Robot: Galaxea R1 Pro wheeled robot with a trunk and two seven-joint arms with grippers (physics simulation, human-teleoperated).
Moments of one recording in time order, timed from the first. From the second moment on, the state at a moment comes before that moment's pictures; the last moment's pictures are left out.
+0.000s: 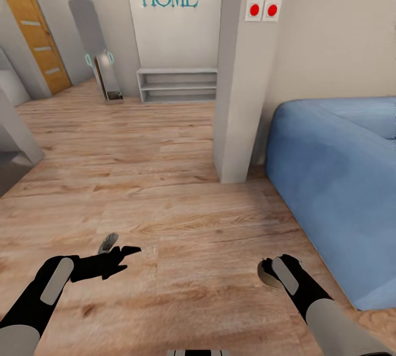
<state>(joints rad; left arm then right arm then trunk) -0.52 0.24 0.15 -0.93 0.71 1.03 -0.40 -0.67 -0.08 0.14 -0.58 -0.69 0.44 -0.52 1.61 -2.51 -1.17</state>
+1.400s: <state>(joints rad) -0.53 0.23 0.16 -0.93 0.71 1.04 -0.04 -0.65 0.00 0.17 -0.81 -0.70 0.71 -0.52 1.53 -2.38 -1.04</state>
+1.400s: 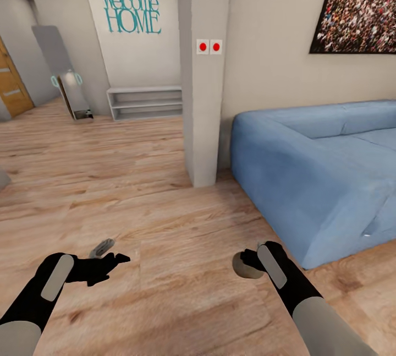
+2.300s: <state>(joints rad) -0.53 0.23 0.16 -0.93 0.71 1.04 -0.04 -0.65 0.01 0.18 -0.81 -0.69 0.70 -0.52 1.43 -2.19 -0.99</state>
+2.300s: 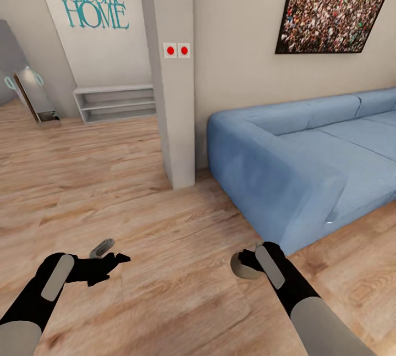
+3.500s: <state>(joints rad) -0.53 0.23 0.16 -0.93 0.71 1.04 -0.04 -0.65 0.02 0.25 -0.81 -0.70 0.63 -0.52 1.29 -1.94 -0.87</state>
